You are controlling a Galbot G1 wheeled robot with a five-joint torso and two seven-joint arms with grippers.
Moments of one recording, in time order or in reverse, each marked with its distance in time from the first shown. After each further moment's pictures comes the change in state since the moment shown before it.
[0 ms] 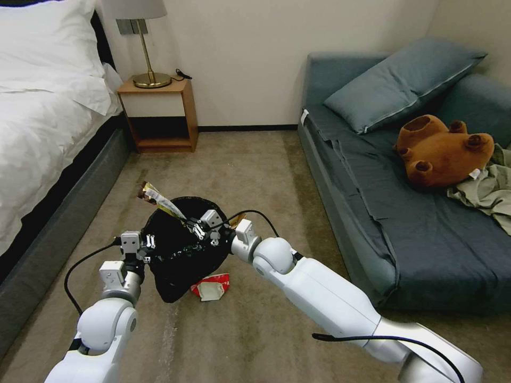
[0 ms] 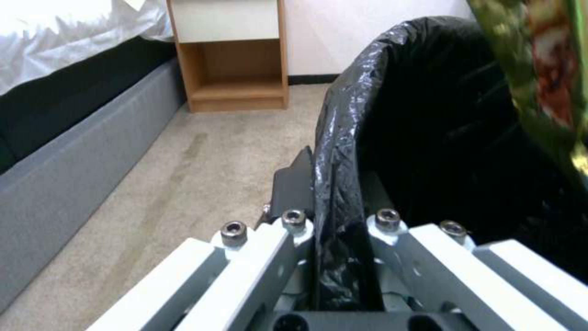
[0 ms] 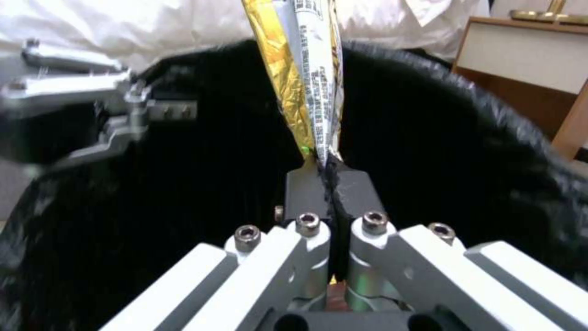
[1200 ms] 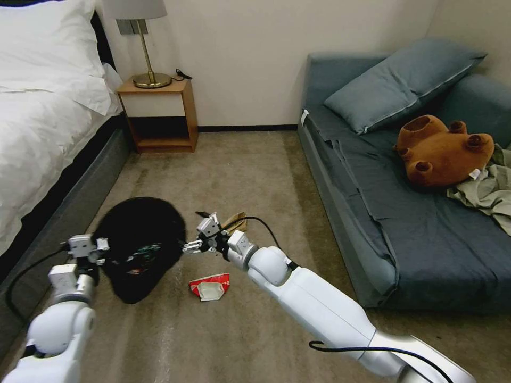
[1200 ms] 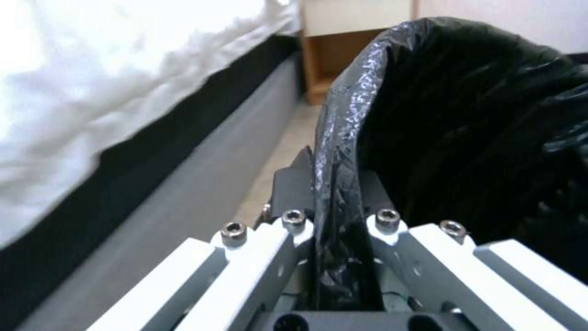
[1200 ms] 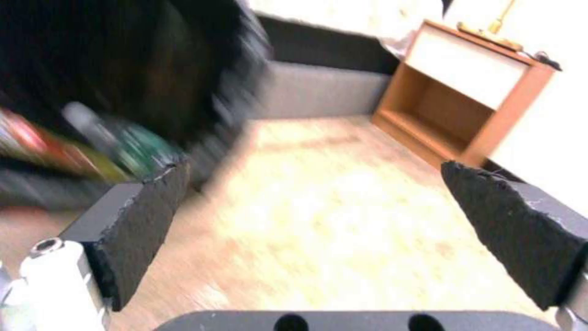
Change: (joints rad) left arm 0.024 0.077 -0.278 0.175 -0.016 -0.072 0.041; right arm -0.032 0.051 0.065 -0.073 -0.323 0.005 0.055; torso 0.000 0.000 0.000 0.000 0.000
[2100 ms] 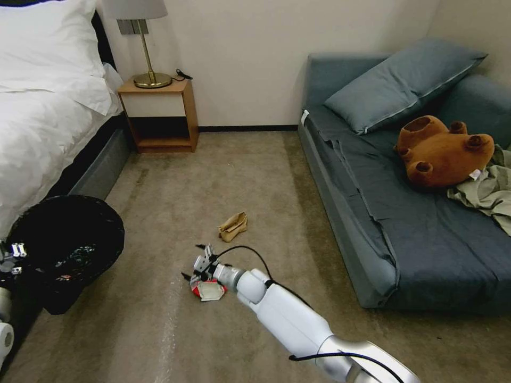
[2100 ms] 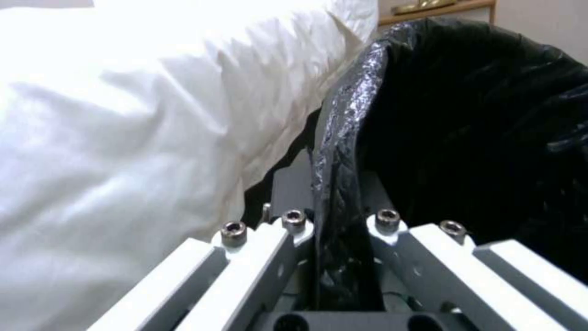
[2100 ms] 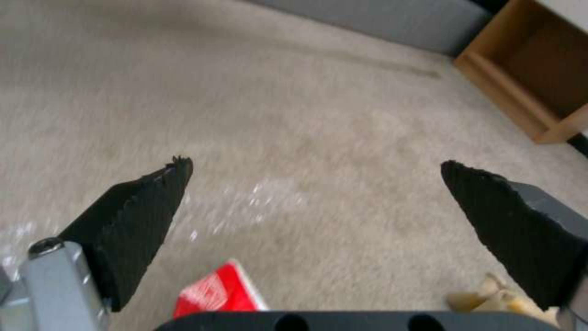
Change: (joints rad) left arm 0.134 0.108 -0.220 -0.059 -0.118 -0.005 0.012; right arm -0.031 0.233 -0.012 -0.496 -0.344 0.202 -0.042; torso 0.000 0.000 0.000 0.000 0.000
